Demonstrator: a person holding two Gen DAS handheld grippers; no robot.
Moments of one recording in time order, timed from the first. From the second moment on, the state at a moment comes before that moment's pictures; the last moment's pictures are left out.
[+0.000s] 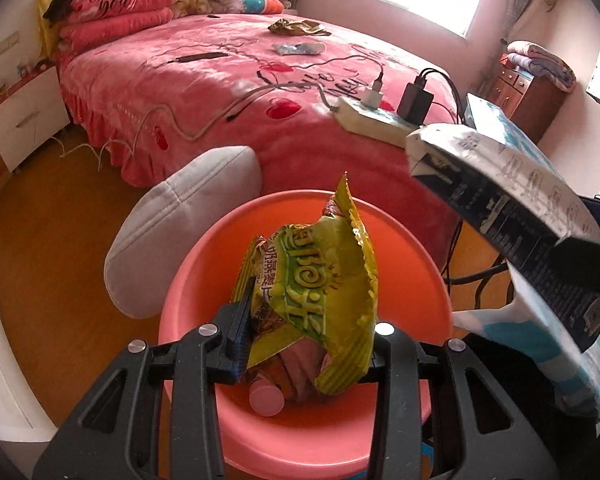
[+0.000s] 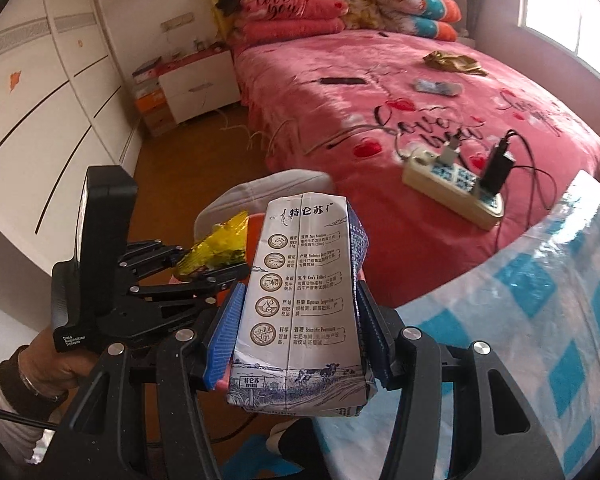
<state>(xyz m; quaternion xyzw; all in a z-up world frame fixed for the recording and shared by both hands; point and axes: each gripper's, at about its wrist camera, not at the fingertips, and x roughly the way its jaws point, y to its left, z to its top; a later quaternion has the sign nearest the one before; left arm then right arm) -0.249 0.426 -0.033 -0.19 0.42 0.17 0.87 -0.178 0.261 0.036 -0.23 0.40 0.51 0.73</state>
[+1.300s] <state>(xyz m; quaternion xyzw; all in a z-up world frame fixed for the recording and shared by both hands) -0.223 0.379 0.001 -0.06 0.42 0.23 0.88 -0.158 0.187 0.051 -0.21 0.37 0.40 0.81</state>
